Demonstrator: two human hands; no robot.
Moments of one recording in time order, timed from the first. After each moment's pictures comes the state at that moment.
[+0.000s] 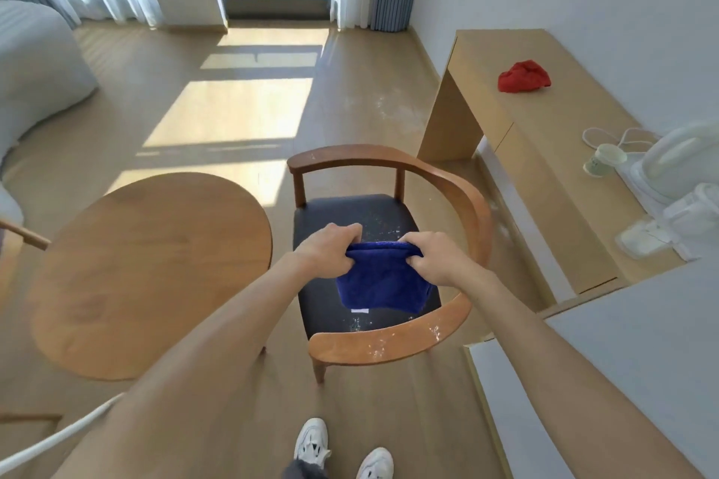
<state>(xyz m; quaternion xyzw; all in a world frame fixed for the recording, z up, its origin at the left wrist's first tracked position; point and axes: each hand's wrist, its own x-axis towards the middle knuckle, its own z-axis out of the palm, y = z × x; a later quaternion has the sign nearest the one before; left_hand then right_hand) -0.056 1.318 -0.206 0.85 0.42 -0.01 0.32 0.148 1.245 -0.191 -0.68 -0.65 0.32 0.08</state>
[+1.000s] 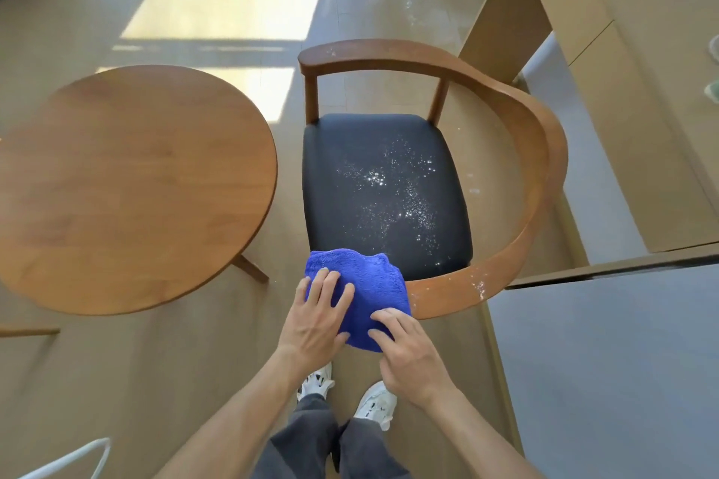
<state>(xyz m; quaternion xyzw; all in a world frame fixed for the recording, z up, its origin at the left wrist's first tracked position) -0.130 1.189 -0.411 0.88 0.45 -0.11 0.11 0.044 1.109 -0.415 -0.59 -0.78 0.17 0.12</state>
